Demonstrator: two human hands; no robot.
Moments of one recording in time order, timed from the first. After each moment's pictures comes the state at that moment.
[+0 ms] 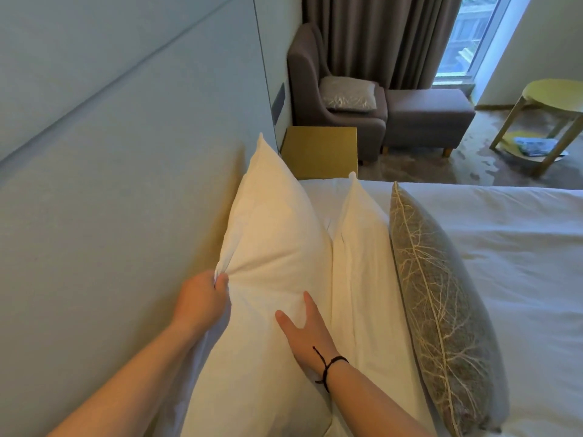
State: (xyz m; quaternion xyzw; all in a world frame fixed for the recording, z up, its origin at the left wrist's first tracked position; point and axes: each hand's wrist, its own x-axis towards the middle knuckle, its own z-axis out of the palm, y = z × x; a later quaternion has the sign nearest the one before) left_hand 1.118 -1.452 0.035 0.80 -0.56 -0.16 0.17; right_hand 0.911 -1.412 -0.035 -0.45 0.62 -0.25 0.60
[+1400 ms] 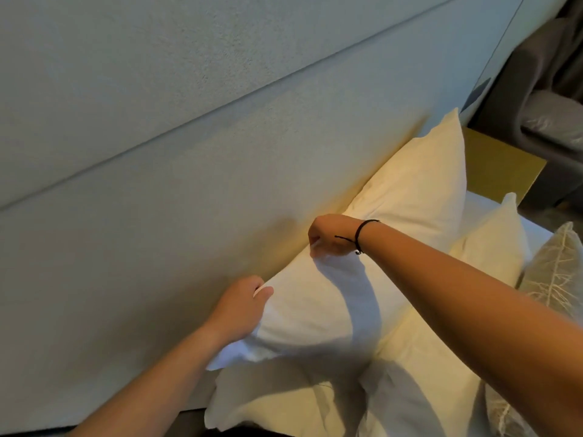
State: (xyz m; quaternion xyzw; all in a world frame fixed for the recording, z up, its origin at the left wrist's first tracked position) left_hand 1.134 -1.166 0.066 0.86 -0.36 -0.27 0.24; right_hand 1.060 -1.394 0.109 -0.94 0.18 0.21 0.19
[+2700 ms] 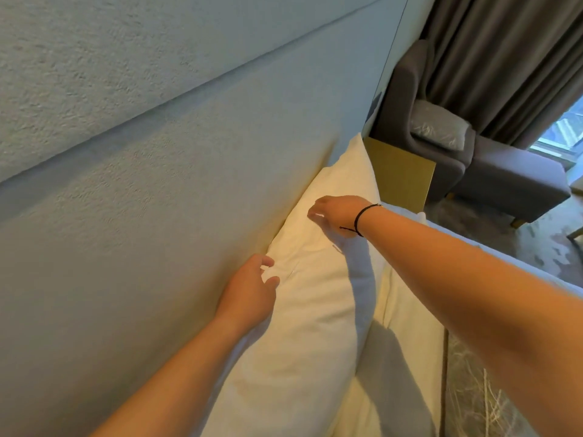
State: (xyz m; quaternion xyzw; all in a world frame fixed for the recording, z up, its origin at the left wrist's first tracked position) left_hand 1.130 -1.434 0.040 0.80 -0.39 -0.32 0.33; right_hand 1.012 -1.665 0.081 -0.92 0.33 0.19 0.05
